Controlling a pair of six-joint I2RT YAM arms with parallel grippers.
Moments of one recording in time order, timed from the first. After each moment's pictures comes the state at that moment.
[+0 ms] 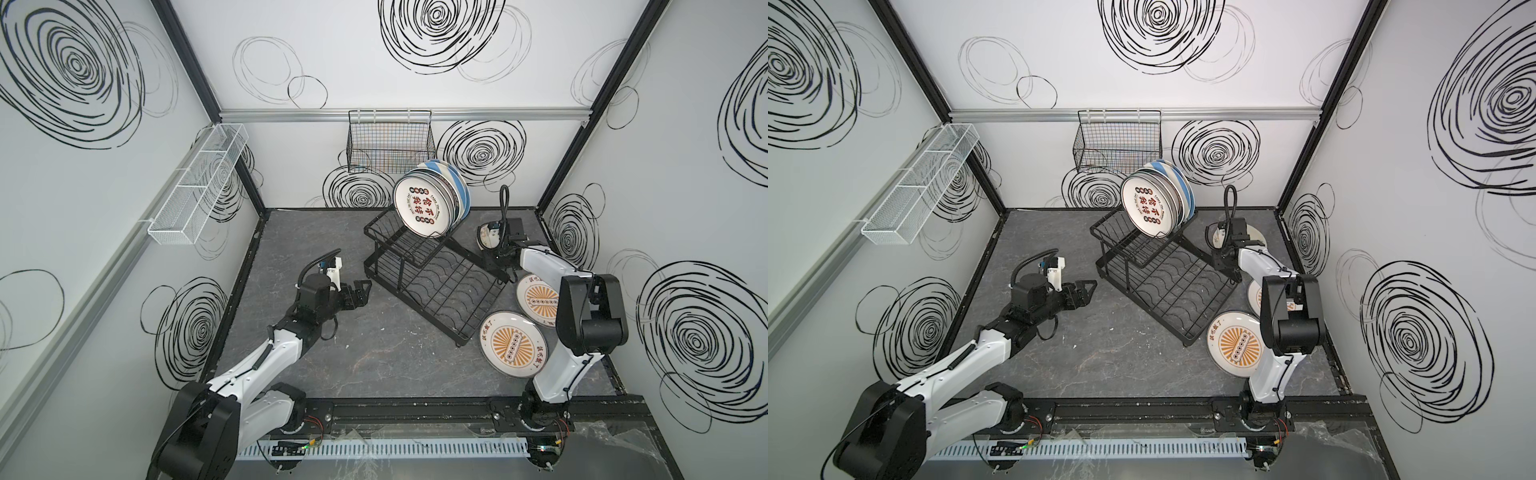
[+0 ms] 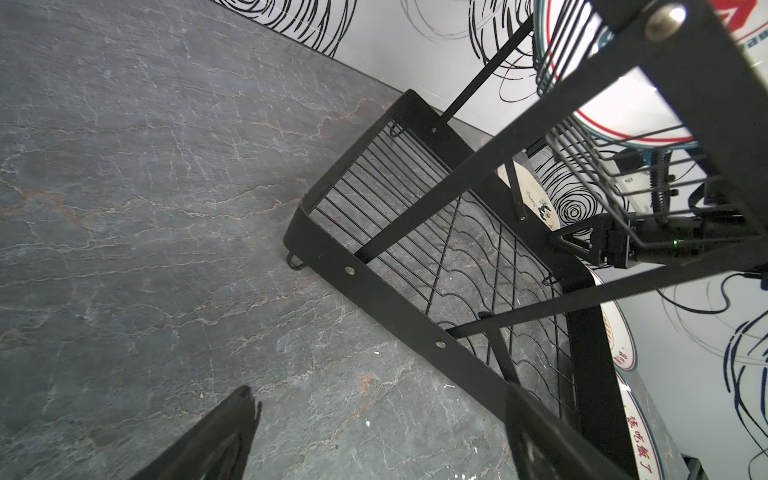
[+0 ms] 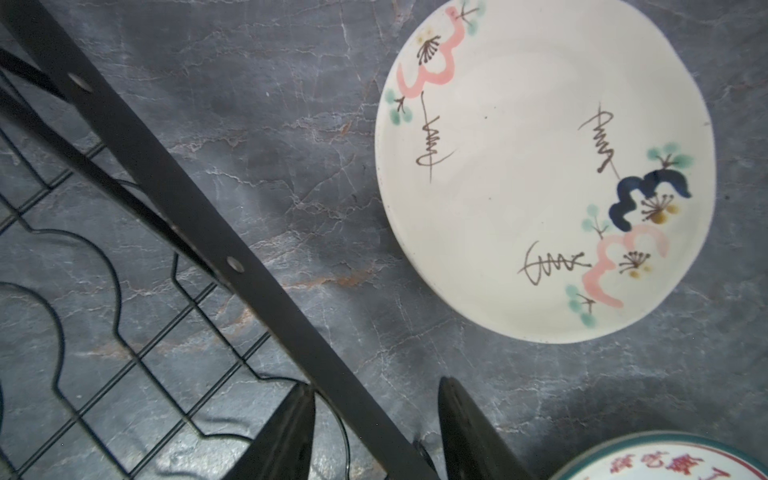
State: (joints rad) left arm -0.32 1.09 0.47 0.14 0.22 -0.54; right arm 0.05 1.78 1.21 -0.43 0.00 -0.08
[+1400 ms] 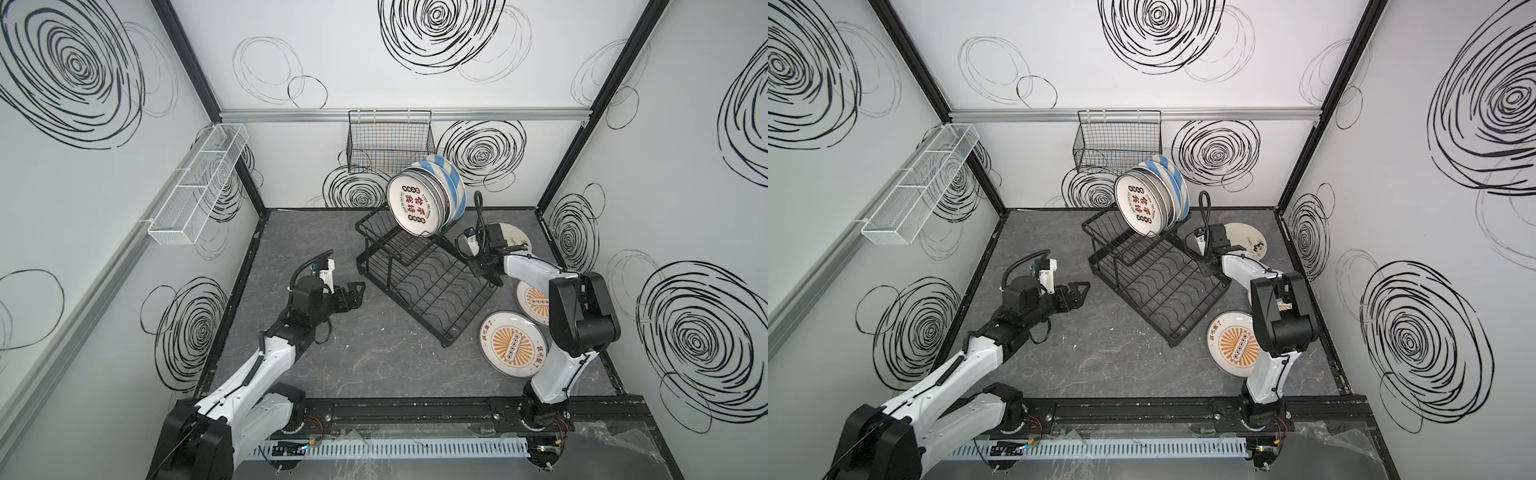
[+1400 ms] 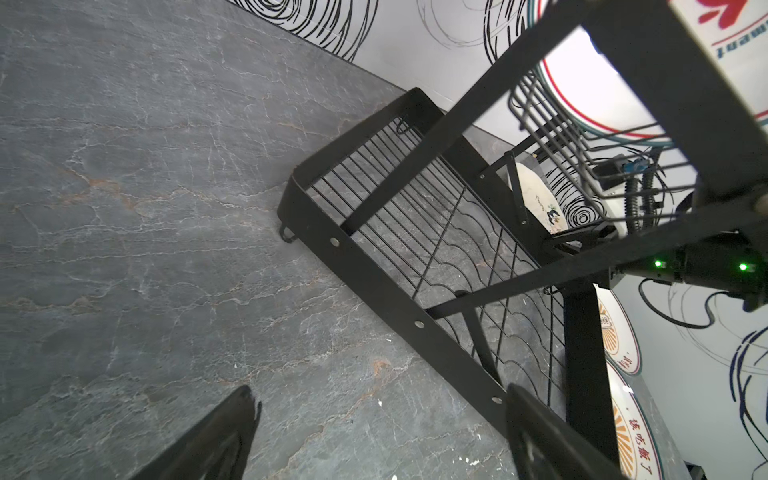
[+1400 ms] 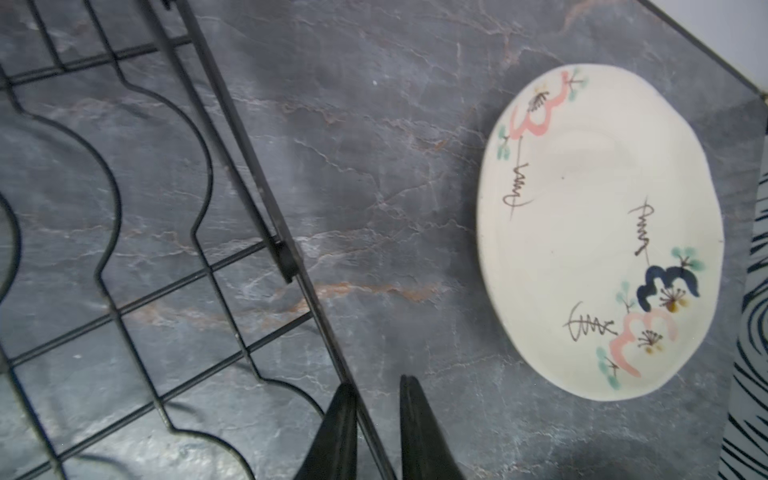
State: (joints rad) left arm -0.27 0.98 0.47 0.02 0.22 -0.53; right arm 0.23 1.78 1.14 -0.33 0.11 -0.24
